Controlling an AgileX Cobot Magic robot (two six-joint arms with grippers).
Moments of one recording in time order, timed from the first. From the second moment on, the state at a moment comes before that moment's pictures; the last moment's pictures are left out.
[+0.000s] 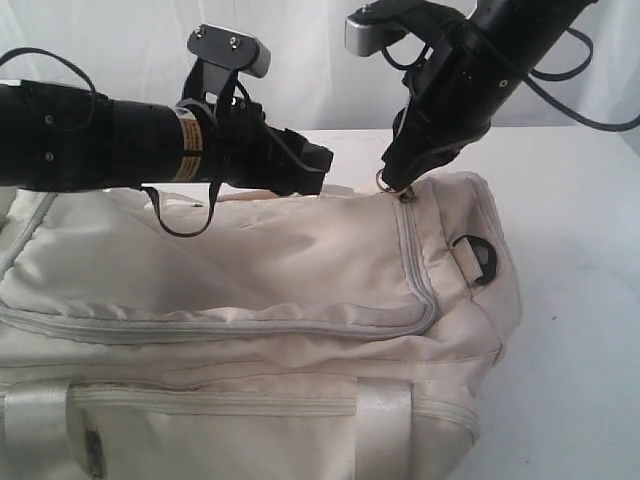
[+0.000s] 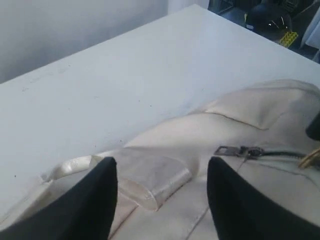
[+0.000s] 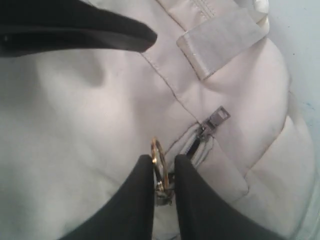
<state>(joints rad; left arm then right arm) -0.58 1.65 -1.10 1.34 -0.28 -1.31 0.50 1.73 -1.60 0.32 1.20 -0.69</state>
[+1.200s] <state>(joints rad) -0.58 1.63 -1.11 1.58 -0.67 -1.53 0.49 1.49 -1.19 0.36 1.19 -0.62</state>
